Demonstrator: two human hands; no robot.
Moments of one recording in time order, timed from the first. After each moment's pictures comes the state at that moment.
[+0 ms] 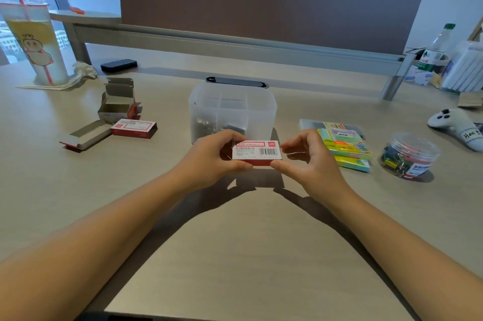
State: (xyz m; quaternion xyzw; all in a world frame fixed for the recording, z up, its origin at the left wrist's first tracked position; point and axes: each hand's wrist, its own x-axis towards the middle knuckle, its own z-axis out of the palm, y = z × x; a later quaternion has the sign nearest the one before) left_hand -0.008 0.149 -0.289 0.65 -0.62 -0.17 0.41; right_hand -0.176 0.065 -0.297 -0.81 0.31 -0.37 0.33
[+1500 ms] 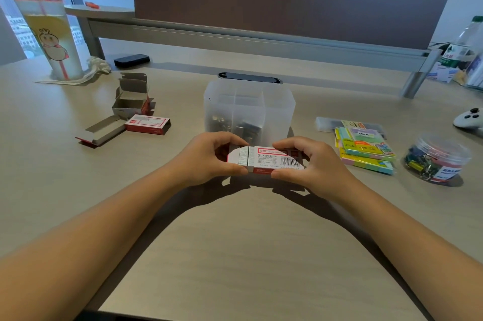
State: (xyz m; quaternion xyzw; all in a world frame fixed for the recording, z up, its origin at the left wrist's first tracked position) left_hand 0.021 0.160 -0.291 0.64 -0.62 -0.23 0.40; right_hand -0.159 0.065 -0.290 -0.90 0.24 -0.27 0.25
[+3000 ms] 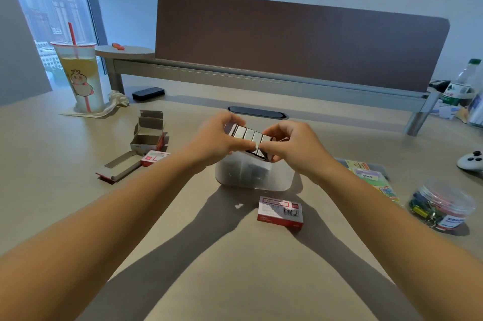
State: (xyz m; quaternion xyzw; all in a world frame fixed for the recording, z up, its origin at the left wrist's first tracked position) left_hand 0.033 0.126 -0.218 0.69 -0.51 -0.17 0.48; right_hand -0.093 0.052 -0.217 -0.84 0.28 -0.29 0.35
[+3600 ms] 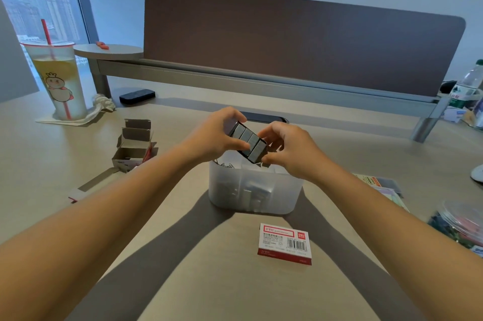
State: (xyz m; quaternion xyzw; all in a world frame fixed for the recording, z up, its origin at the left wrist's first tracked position) left_hand 0.070 0.076 -0.215 0.71 -0.56 -0.13 0.40; right_hand -0.067 0.002 -0.219 -0.90 0.27 -0.23 0.26
